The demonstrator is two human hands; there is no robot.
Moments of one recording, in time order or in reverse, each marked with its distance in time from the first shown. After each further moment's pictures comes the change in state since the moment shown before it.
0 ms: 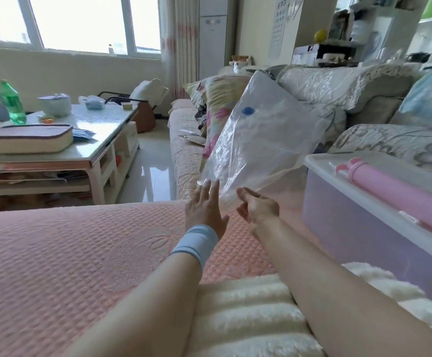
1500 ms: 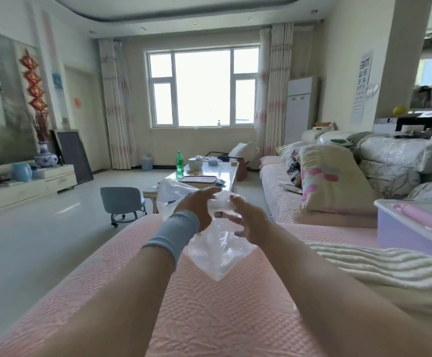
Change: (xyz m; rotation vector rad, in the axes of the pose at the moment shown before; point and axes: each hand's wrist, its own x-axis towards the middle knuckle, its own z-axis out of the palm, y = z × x) left_hand -0.411 -0.090 -0.496 0.076 0.158 -0.120; right_hand -0.538 -0.016 0.133 -0.282 -0.795 0.113
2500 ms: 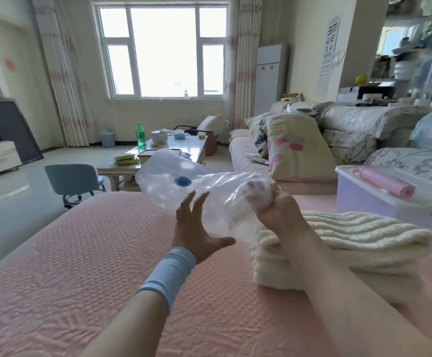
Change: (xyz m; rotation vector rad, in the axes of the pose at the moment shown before) left_hand -0.025 0.019 0.189 -0.322 0.168 0.103; right_hand -0.005 0.024 -0.149 0.946 0.094 -0.075
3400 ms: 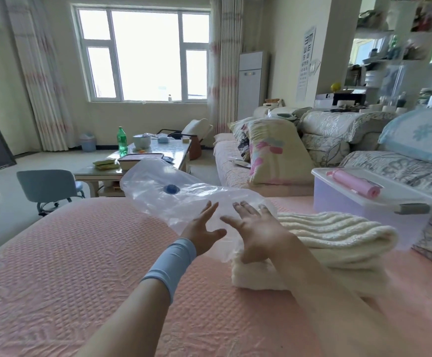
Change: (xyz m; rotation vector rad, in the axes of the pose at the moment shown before) left_hand 0.028 0.037 0.038 -0.189 -0.391 -0.100; right_hand -0.057 -0.010 -0.021 -2.855 -0.199 -0.240
